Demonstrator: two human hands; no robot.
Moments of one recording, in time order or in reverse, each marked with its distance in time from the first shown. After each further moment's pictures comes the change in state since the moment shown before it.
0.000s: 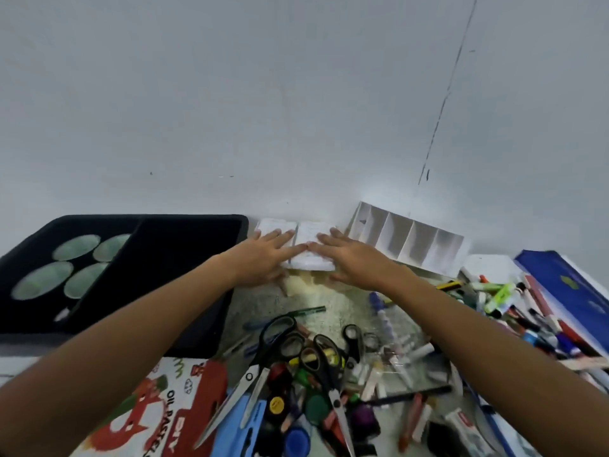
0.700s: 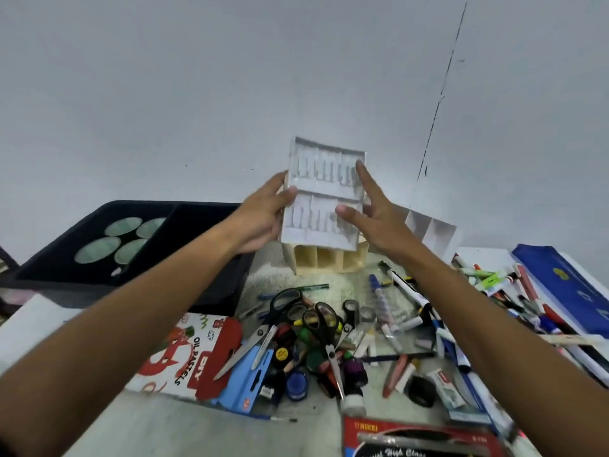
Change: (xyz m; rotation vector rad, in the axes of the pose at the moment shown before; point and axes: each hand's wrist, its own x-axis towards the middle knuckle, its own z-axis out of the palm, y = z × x) left_hand -0.074 0.054 -0.093 -1.969 0.483 -0.129; right_hand -0.065 -0.039 -0.064 1.085 0.458 0.078
